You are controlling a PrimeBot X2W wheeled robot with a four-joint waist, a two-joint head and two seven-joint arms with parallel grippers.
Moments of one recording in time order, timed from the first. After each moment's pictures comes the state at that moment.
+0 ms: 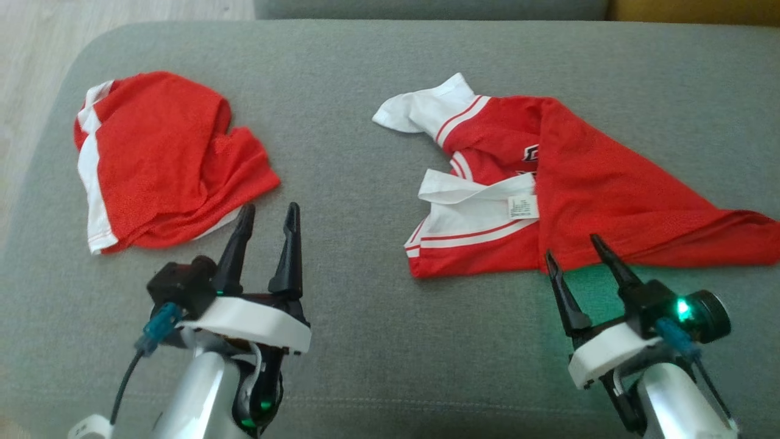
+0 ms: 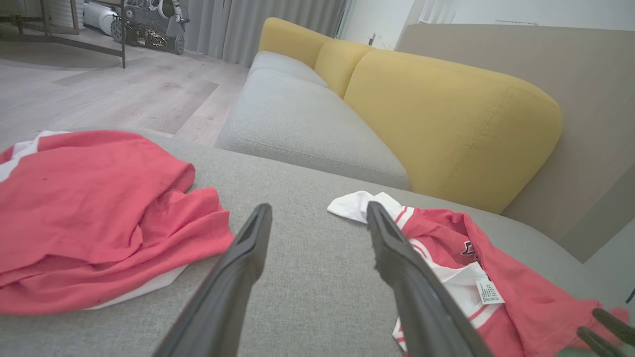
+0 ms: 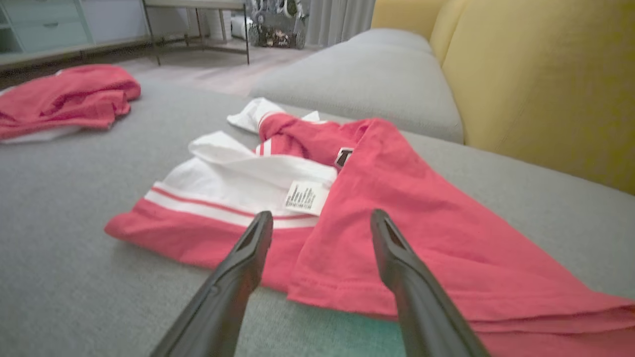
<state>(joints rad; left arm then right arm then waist) -0.17 0.04 -0.29 0.21 -0.40 0.00 -0.26 -0.12 -0.13 0.17 0.34 -0.02 0.12 -0.21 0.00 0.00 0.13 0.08</state>
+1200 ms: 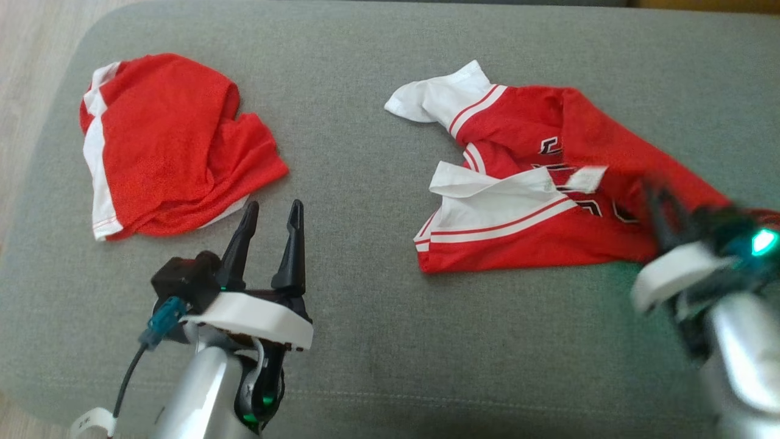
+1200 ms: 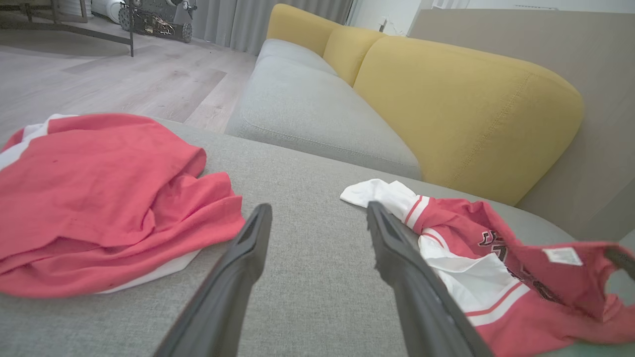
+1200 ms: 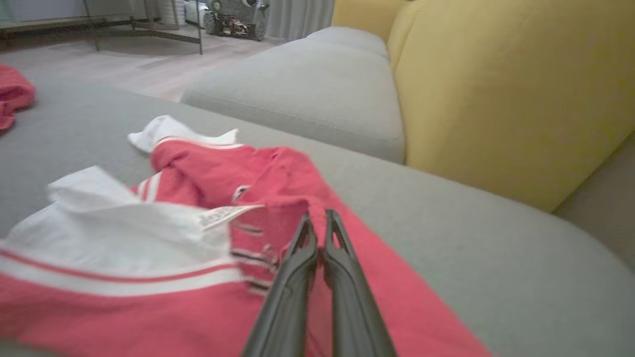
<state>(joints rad) -0.19 0.04 -0.31 0.23 -0.40 0.00 -0.26 -0.26 -0.19 0.05 0.38 -0.03 0.12 -0.09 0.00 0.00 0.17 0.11</state>
